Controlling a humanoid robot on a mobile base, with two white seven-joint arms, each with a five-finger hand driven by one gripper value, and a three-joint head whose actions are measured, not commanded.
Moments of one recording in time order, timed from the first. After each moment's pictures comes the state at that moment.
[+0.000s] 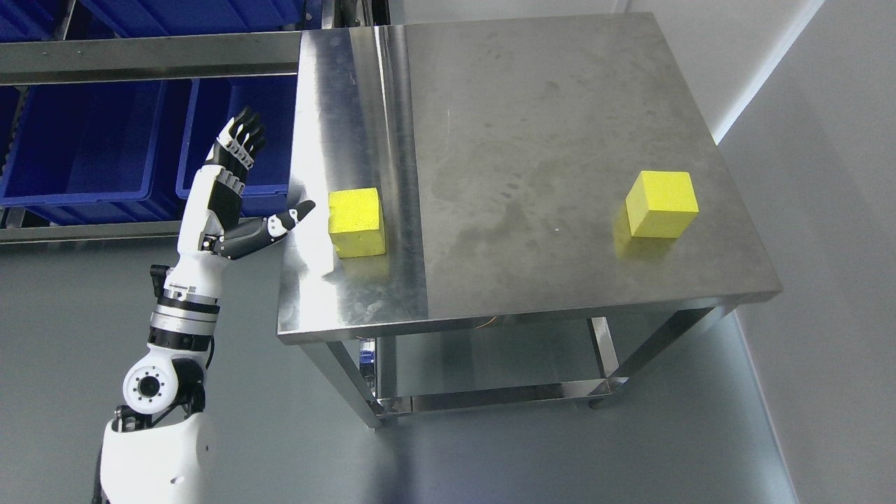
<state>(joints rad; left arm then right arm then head) -0.14 0.00 0.17 -1.62 0.09 -0.32 -0.39 0.00 0.00 -0.09 0.00 0.00 -0.10 0.02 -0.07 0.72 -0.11</state>
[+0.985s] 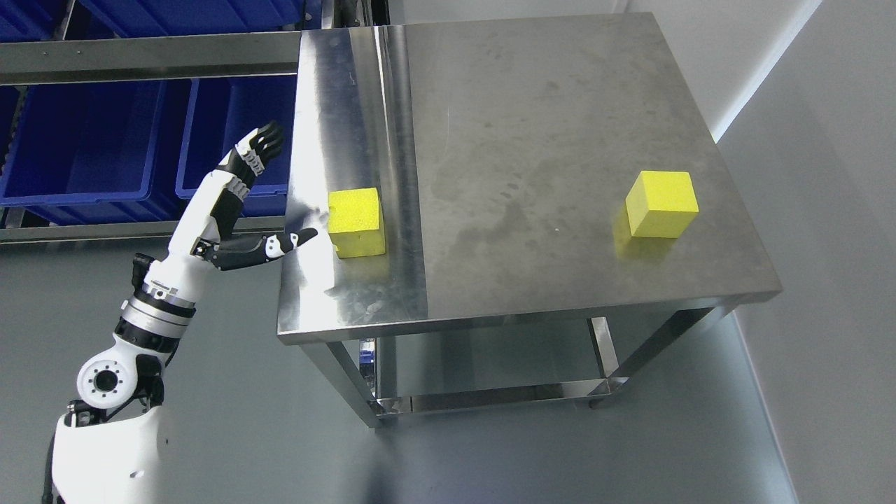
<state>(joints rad) -0.17 0.11 0.18 -1.62 0.09 -0.31 -0.65 0.00 0.00 -0.09 0.00 0.00 -0.10 0.02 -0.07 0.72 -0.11</state>
